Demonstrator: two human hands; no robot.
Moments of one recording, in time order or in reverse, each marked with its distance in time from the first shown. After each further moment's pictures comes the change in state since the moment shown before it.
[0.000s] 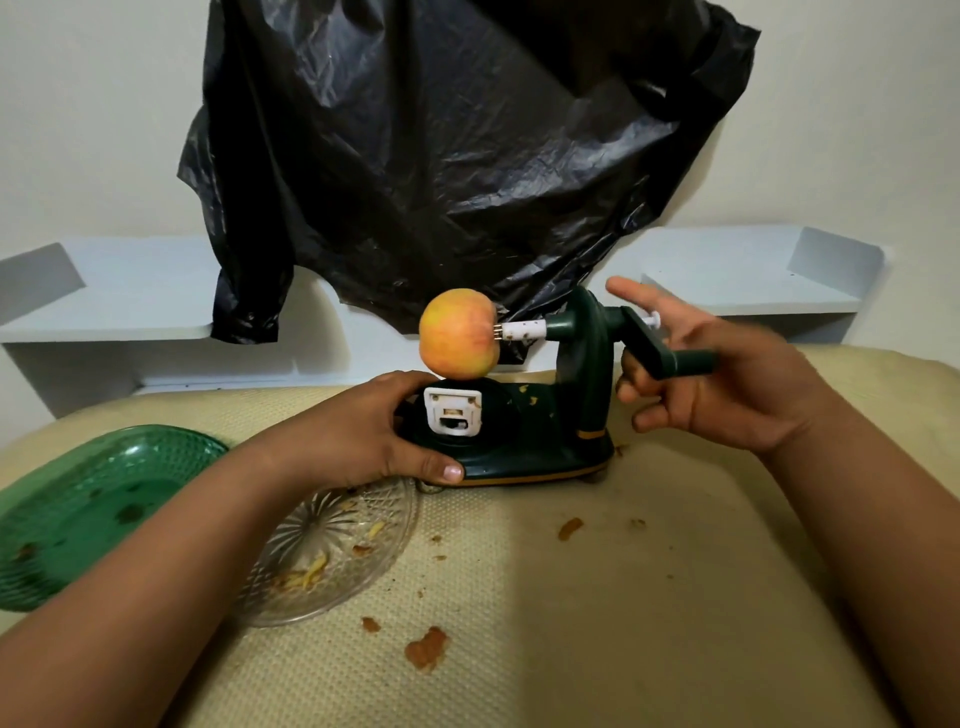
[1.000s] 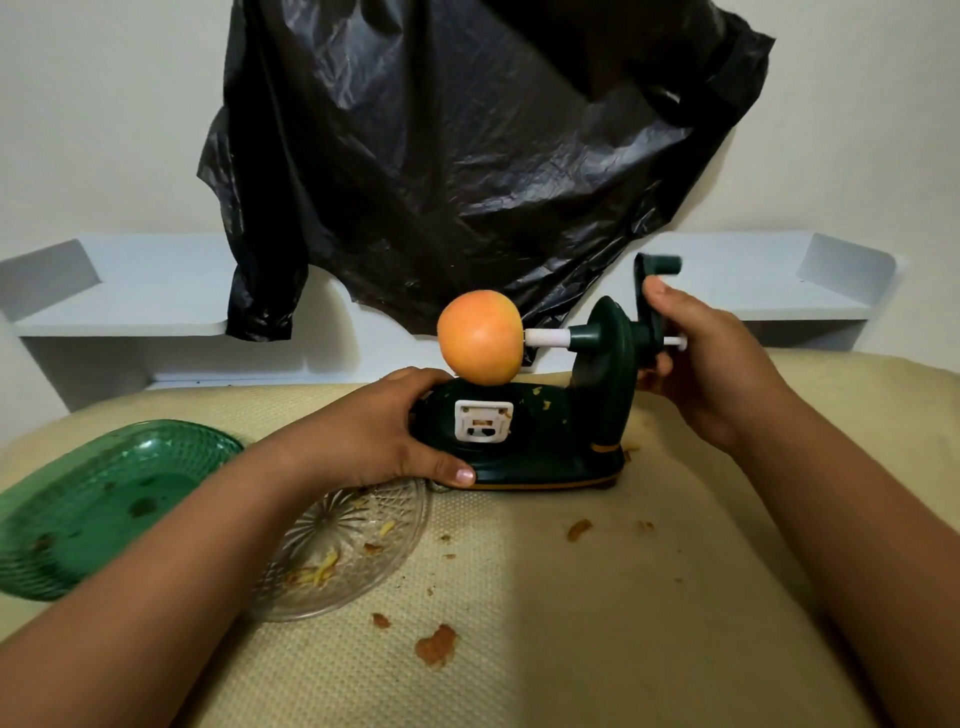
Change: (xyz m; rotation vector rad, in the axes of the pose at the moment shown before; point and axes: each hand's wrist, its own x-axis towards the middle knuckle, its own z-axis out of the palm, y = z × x) left_hand -0.004 0.004 0.003 0.100 0.053 -0.006; right_hand 0.026 0.013 0.019 -0.277 0.649 -0.214
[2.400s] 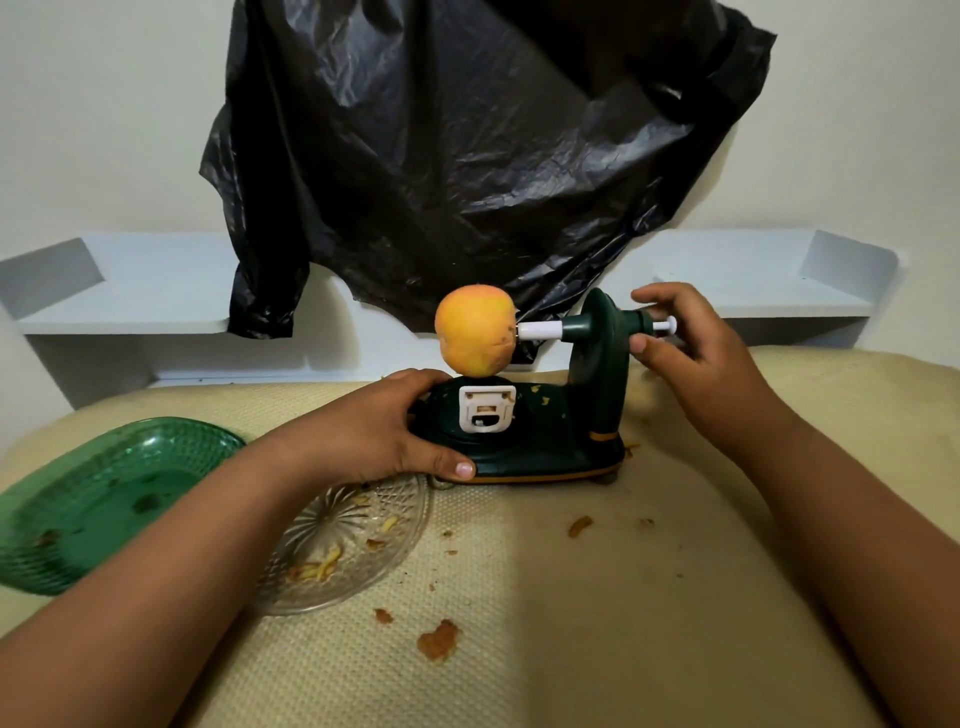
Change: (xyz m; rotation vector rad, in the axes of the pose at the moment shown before) left_hand 0.000 -0.002 0.000 -0.054 -0.034 -0.045; right_hand -0.014 0.010 -0.010 -0.674 0.004 -0.349
